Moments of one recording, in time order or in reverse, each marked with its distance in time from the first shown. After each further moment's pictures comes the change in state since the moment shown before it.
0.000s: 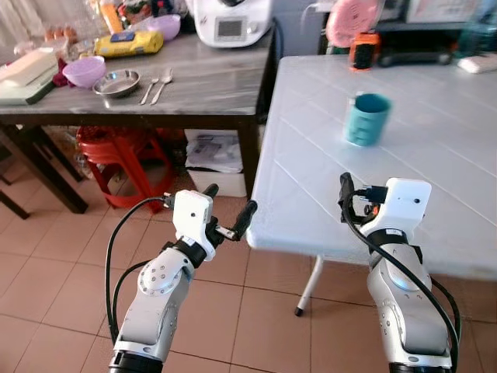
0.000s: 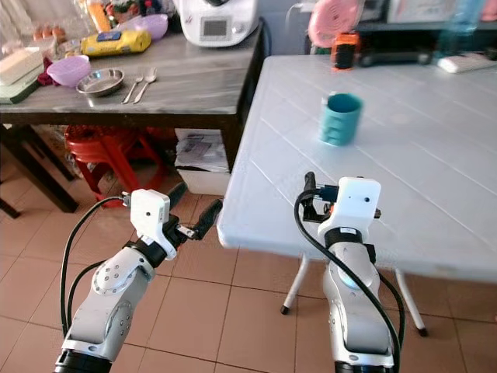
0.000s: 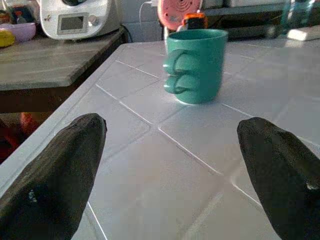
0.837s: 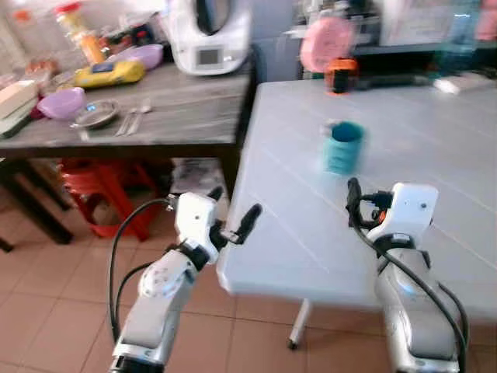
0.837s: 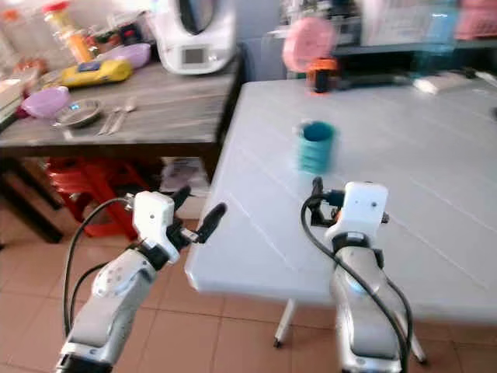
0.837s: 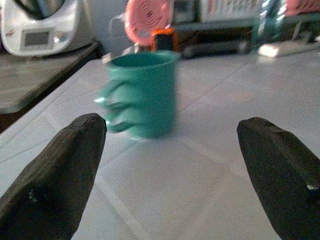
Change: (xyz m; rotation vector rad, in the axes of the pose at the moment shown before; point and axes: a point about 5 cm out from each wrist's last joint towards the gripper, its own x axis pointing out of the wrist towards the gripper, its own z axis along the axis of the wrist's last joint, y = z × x) left arm -0.005 0.000 -0.002 0.005 0.011 -0.001; right arm -0.007 -0.006 -0.011 -0.006 0.031 -0.022
